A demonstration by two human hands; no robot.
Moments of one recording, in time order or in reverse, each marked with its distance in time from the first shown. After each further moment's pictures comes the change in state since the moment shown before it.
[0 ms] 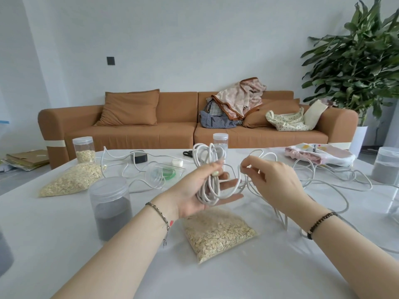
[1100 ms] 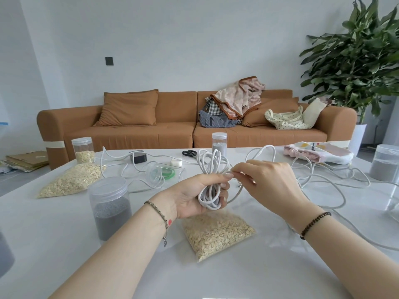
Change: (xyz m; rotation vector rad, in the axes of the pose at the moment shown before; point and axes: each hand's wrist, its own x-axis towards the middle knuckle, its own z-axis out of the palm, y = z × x) left_hand 0.000 -0.003 0.002 0.084 -0.083 -0.152; right_hand -0.001 -0.008 0.002 -0.213 0.128 -0.252
